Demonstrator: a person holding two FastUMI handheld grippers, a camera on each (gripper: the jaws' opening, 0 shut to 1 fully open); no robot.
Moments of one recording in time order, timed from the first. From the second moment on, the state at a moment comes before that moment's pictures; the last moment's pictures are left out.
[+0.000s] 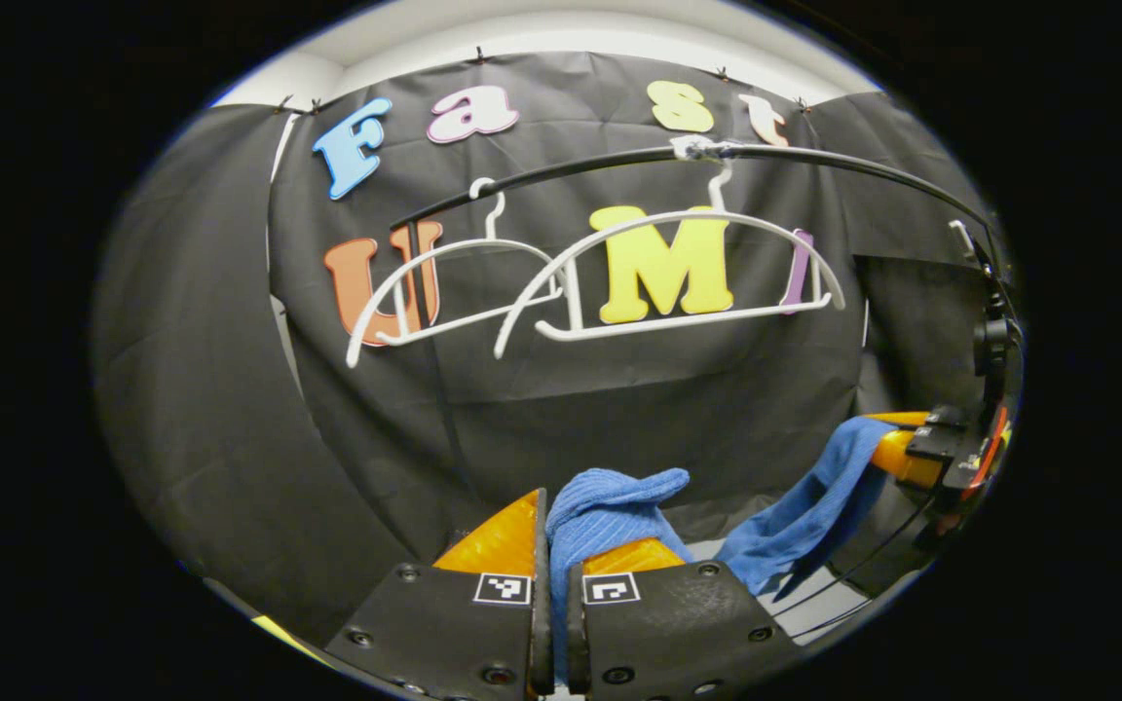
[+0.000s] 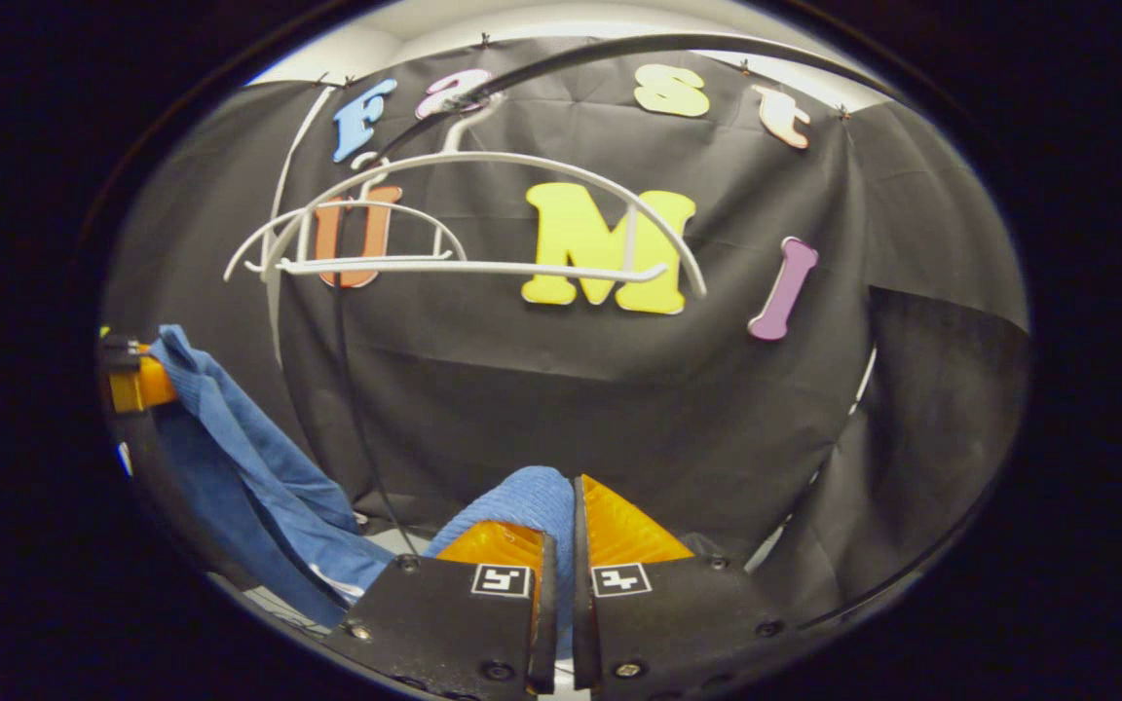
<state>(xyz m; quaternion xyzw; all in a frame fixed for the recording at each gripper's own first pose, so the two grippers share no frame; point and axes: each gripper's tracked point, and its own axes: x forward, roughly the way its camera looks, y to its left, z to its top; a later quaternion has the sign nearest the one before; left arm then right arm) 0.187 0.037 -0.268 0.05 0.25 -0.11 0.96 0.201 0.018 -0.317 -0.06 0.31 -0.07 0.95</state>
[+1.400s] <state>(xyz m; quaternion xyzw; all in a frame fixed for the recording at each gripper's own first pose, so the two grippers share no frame) 0.176 -0.068 -0.326 -0.04 0.33 -0.22 0.92 0.181 0.092 -0.404 0.11 0.43 0.06 0.90</state>
